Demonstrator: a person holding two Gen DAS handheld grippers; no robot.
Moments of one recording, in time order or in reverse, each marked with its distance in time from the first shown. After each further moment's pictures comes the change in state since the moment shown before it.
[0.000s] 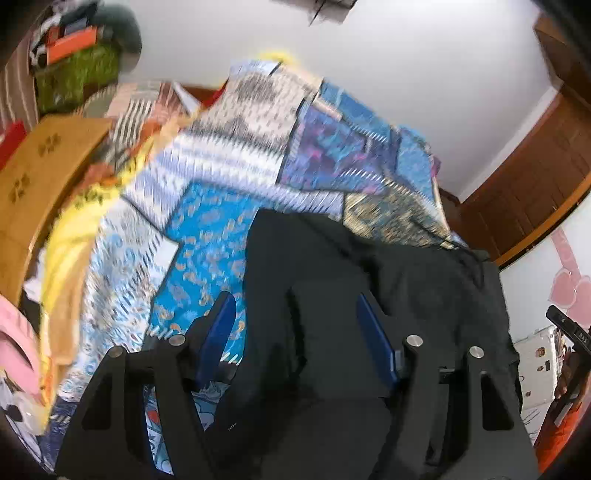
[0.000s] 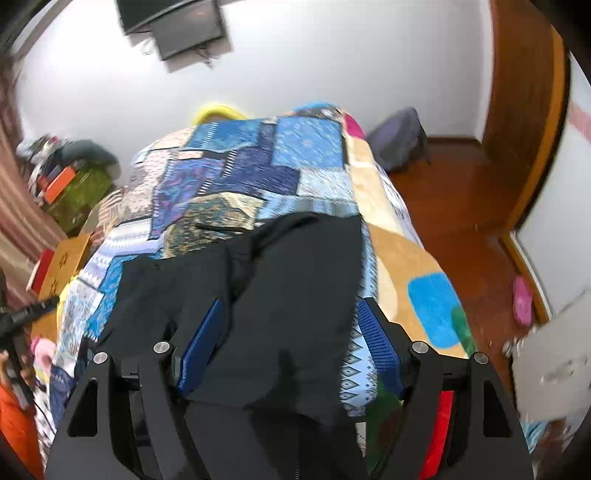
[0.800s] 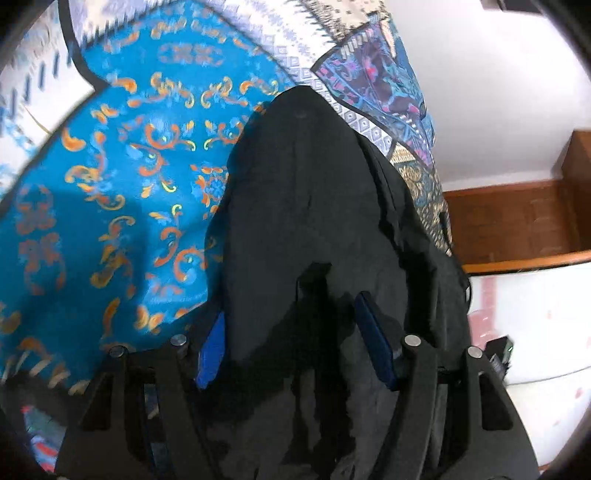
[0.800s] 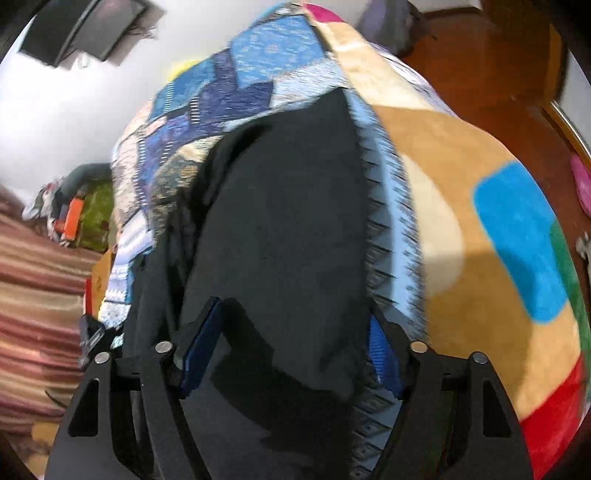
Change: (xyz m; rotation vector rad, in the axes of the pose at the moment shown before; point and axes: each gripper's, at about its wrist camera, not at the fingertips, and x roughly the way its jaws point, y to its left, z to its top) left arm 0.169 0.074 -0.015 -0.392 0.308 -0.417; right arm 0.099 -0.059 -0.010 0.290 0.307 0.261
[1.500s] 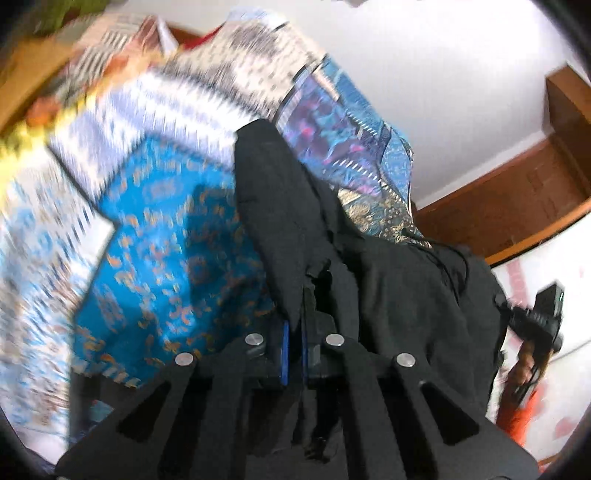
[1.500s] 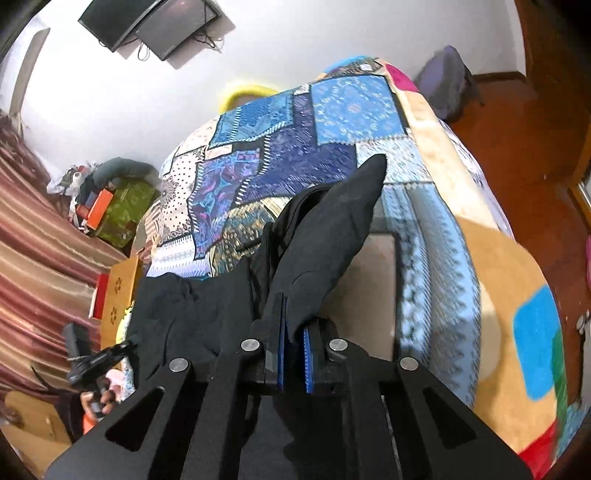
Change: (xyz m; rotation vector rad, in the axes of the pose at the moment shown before) left arm -0.081 -0.093 -0.013 0.295 -0.212 0.177; right arm -0.019 0.080 0.049 -0.179 -0.134 0.026
